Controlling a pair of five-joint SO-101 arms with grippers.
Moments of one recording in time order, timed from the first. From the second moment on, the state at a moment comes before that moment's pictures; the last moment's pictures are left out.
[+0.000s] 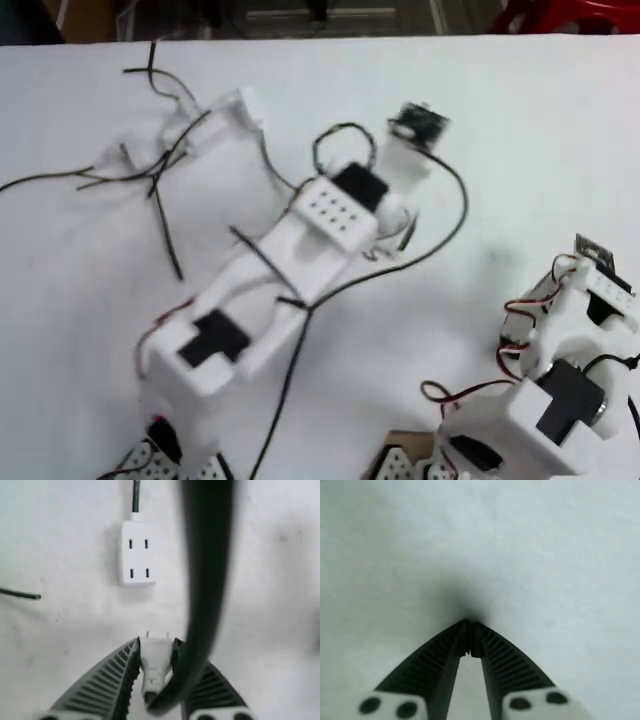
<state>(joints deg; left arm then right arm) 36.8 23.7 -21.7 78.1 8.9 38.5 0.4 39.6 64.3 11.7</state>
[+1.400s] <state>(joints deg) 33.2 62.8 -77.9 95.1 -14.5 37.5 0.4 39.7 63.6 11.8</state>
